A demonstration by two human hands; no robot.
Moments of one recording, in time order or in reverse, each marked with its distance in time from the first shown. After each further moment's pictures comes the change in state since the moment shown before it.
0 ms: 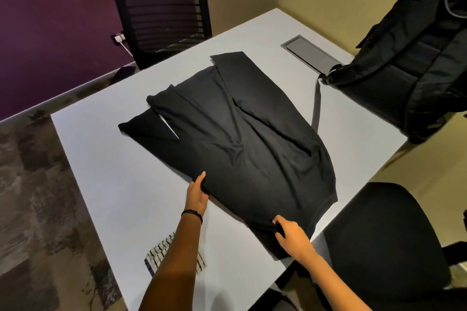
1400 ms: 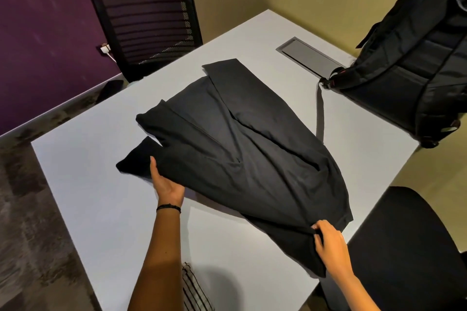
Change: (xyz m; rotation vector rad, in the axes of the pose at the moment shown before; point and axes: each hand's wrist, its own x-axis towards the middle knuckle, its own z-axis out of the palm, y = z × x) left_hand 0.046 0.111 0.026 -0.478 -0.075 0.221; right_hand 0.028 0.053 -0.022 0.068 0.493 0.159
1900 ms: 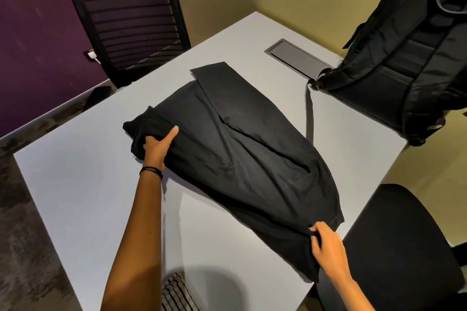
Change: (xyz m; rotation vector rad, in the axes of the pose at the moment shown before) left_hand 0.052 0.027 0.076 1.037 -0.038 0.200; right_hand 0.002 0.004 -0.012 0.051 0.062 -0.013
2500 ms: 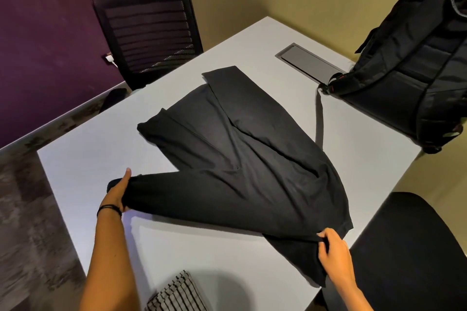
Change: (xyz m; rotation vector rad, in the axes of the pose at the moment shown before) left_hand -0.020 -0.056 -0.135 -0.048 0.089 -0.565; right_hand -0.002 0.002 0.006 0.102 0.021 0.090
